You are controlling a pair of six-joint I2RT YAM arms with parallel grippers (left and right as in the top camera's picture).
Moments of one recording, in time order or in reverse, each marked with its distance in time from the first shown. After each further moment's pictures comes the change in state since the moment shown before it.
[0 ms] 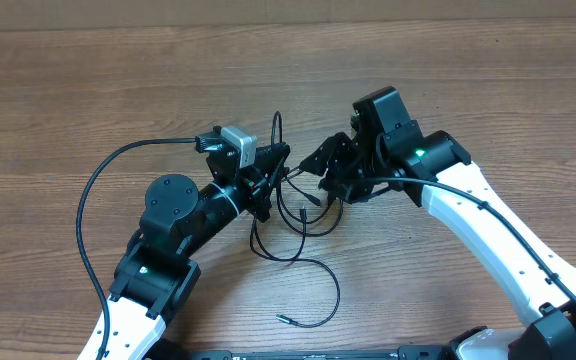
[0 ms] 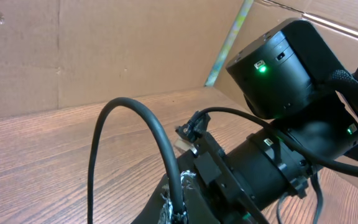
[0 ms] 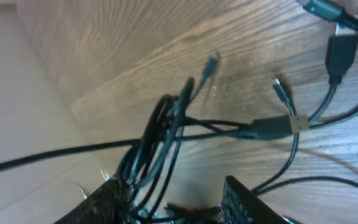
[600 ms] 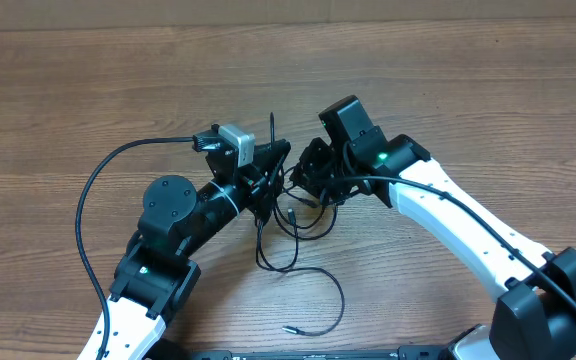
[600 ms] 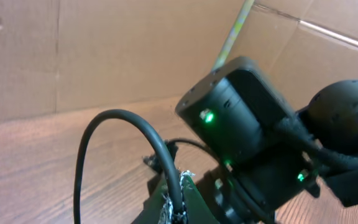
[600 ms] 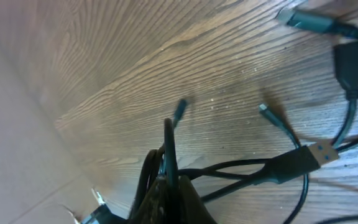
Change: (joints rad) left arm 0.000 0.000 0.000 0.014 -0.003 -0.020; right arm 0.090 0.106 0.000 0.089 0.093 0.092
